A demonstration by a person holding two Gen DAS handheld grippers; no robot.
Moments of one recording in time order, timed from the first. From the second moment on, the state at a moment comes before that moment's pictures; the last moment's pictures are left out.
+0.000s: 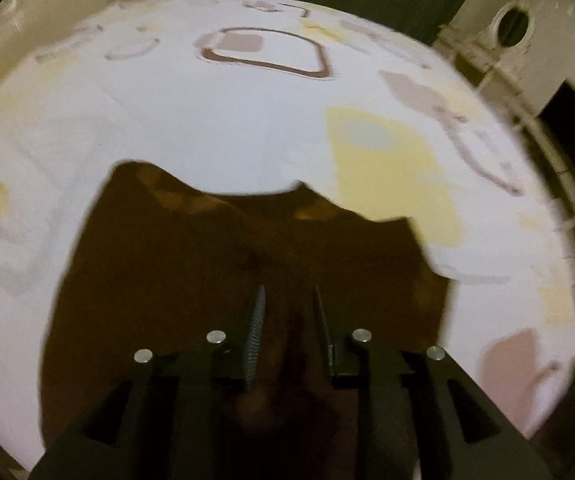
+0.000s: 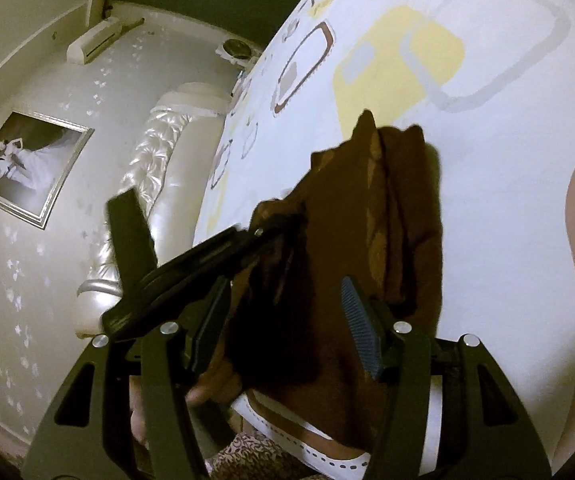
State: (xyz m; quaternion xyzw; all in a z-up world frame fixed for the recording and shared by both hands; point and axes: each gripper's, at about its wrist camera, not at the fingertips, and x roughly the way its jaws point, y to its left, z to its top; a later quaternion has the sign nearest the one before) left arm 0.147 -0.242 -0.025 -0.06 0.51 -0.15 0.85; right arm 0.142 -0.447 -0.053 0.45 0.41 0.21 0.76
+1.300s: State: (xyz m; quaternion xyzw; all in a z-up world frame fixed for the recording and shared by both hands) left arm 0.016 -0.048 -0.054 -0.38 0.50 -0.12 0.77; right arm 0.260 -0.346 -0.089 0.39 0.50 0.19 0.75
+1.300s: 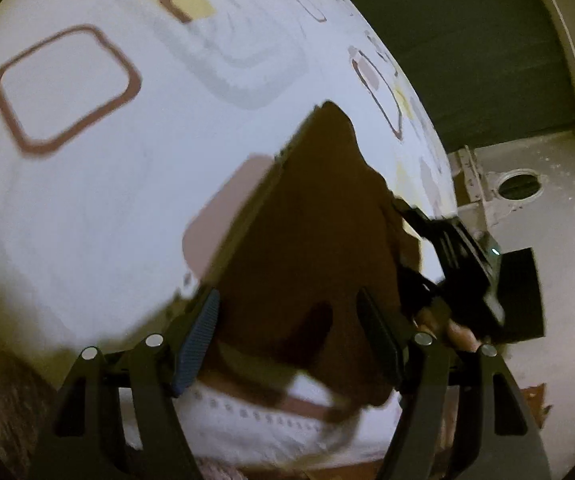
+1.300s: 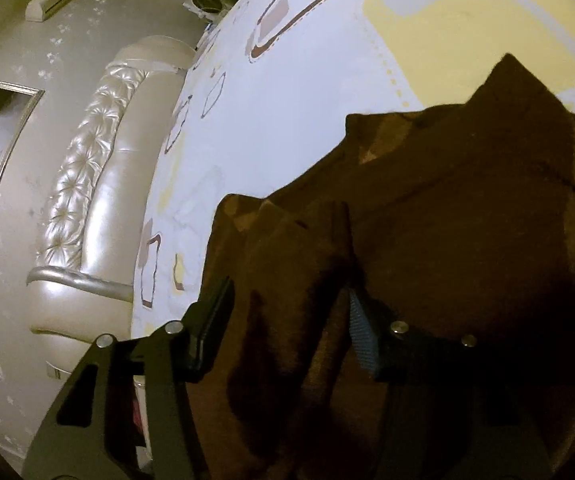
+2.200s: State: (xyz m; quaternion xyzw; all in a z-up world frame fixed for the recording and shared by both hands) left arm 0.020 -0.107 -0.069 -0.38 0.55 -0.17 0.73; right arm 0.263 -0.348 -0.093 0.39 0.51 0.20 0.74
